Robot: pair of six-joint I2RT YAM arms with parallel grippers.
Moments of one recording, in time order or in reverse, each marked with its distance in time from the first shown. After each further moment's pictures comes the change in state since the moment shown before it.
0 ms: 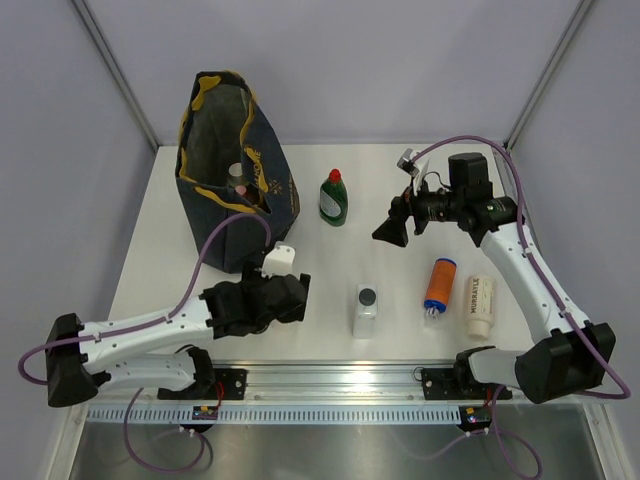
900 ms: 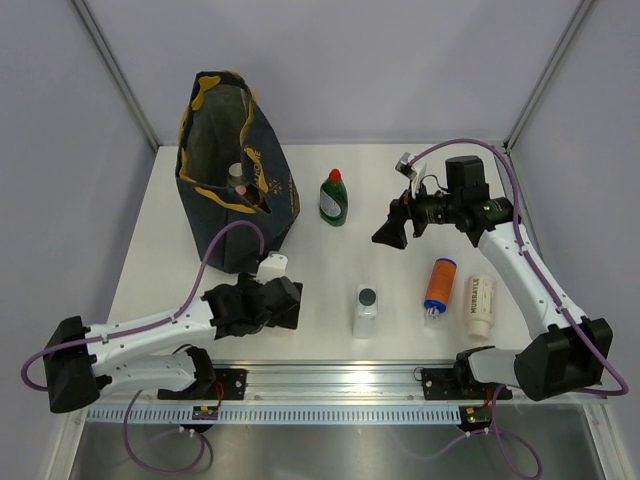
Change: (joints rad) left arm 0.087 -0.009 -0.101 0.005 0.124 -0.053; right arm 0.000 0.014 -0.026 0.002 0.000 0.000
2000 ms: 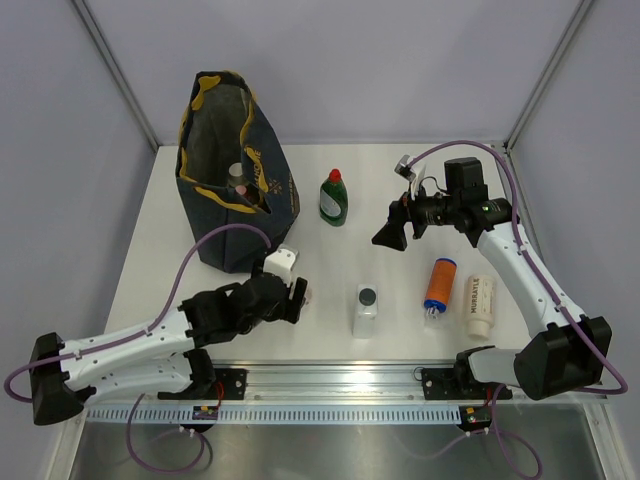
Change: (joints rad) left arm -0.019 -0.149 -0.050 0.284 0.037 0.319; right arm 0.000 0.003 -0.014 -0.003 -0.001 -0.003
